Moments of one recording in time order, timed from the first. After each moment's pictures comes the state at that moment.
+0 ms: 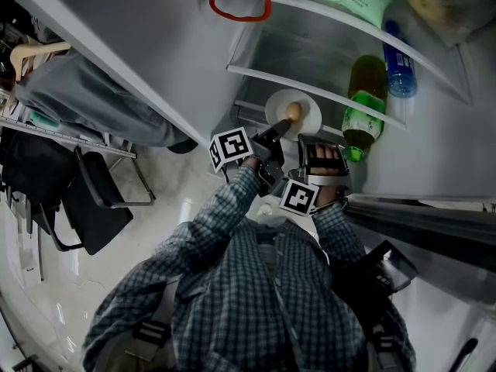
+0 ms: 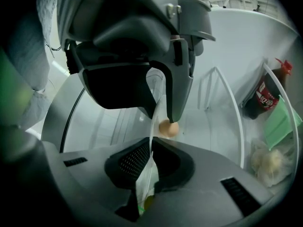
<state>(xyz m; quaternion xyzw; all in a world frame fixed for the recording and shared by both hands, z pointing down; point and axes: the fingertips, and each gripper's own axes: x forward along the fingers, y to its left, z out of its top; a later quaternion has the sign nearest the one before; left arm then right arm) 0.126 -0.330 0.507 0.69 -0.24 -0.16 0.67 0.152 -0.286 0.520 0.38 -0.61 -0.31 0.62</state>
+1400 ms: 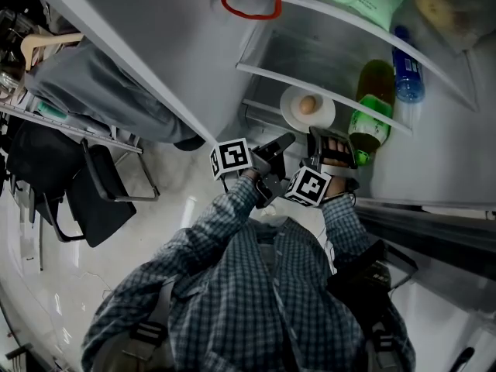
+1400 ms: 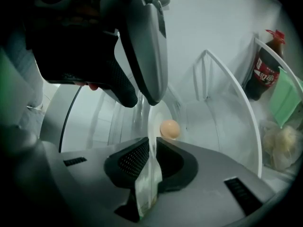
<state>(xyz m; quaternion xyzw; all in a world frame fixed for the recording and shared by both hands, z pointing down) 0.117 -0.296 0.503 0.69 -0.22 -0.15 0.67 0.166 -0.308 0.522 0.41 -0.64 -0.27 0.60</state>
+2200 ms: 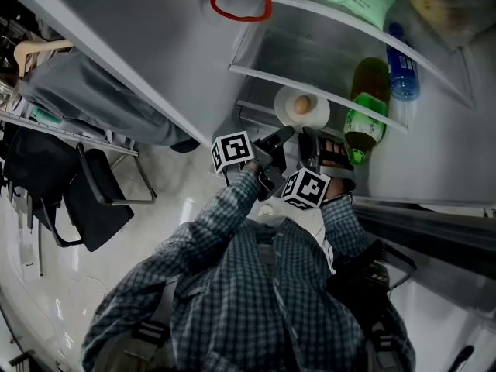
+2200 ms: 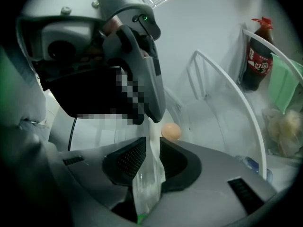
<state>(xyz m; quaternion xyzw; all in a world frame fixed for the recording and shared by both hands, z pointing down) 0.131 -0.317 0.510 0.68 -0.22 -0.16 0.68 0.159 -0.301 0.518 0.41 -0.68 -0.23 0.57</state>
